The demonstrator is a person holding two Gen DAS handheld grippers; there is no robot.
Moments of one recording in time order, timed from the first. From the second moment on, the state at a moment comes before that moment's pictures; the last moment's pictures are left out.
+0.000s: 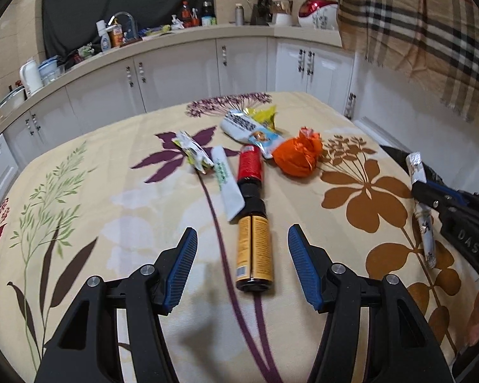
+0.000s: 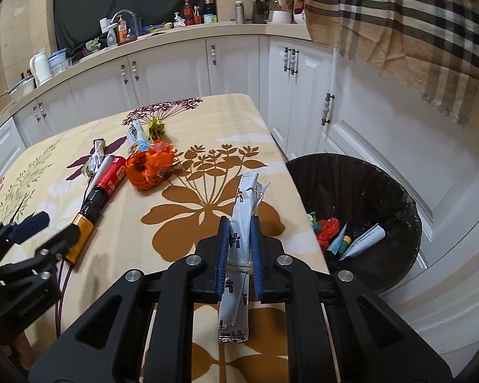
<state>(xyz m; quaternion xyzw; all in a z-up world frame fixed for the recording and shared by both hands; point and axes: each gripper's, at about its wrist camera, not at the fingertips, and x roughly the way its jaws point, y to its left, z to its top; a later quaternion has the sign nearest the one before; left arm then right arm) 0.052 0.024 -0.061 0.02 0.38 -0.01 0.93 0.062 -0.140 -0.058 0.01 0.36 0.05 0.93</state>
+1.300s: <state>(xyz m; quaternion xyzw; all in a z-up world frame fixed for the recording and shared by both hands) 0.059 -0.003 -0.002 0.01 0.27 -0.07 0.96 0.070 -0.172 -0.017 0.00 0.29 0.00 0.96</state>
